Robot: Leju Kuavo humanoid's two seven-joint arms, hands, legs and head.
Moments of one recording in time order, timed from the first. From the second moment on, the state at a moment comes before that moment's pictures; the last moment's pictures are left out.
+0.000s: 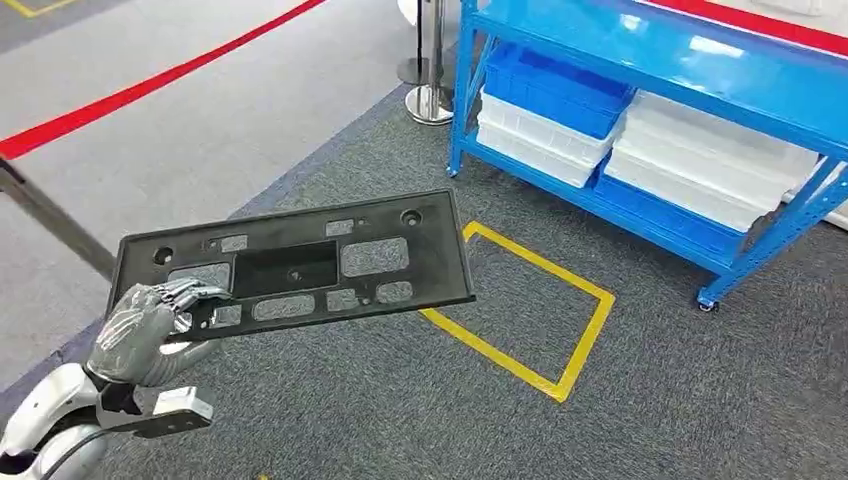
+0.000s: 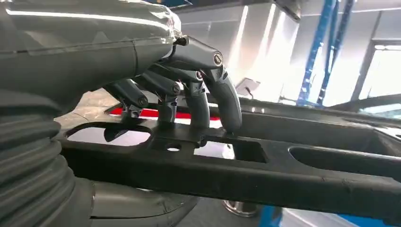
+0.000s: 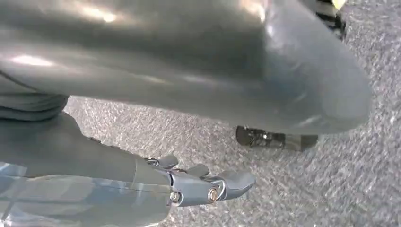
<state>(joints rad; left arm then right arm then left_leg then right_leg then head) -0.05 0.50 -0.32 -1.76 -0.74 0.31 -0.37 -0.06 0.07 -1.18 -0.17 0.95 0.25 -0.11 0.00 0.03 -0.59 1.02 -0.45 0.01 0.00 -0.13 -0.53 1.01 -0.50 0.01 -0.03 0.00</state>
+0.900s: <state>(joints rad) -0.02 0.51 -0.23 -1.82 -0.75 0.31 -0.35 -0.06 0.07 -1.19 -0.17 0.95 0.25 -0.11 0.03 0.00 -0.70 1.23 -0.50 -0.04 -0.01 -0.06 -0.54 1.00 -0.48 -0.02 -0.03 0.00</state>
